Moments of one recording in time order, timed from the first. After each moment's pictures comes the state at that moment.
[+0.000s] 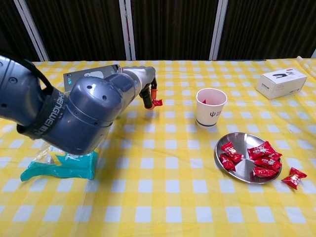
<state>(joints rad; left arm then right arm) -1.27 -2.04 -0.51 -0.94 0.35 0.97 0.94 0.24 -1.08 0.08 -1.78 -1.39 1.34 0.11</state>
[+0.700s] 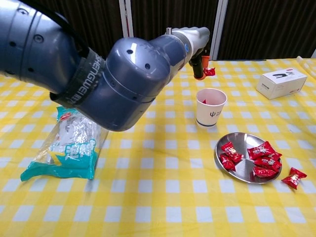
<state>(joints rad) -1.45 -2.04 -0.59 -1.00 0.45 0.98 0.92 0.23 -1.08 0.10 -1.79 -1.38 1.33 0.13</state>
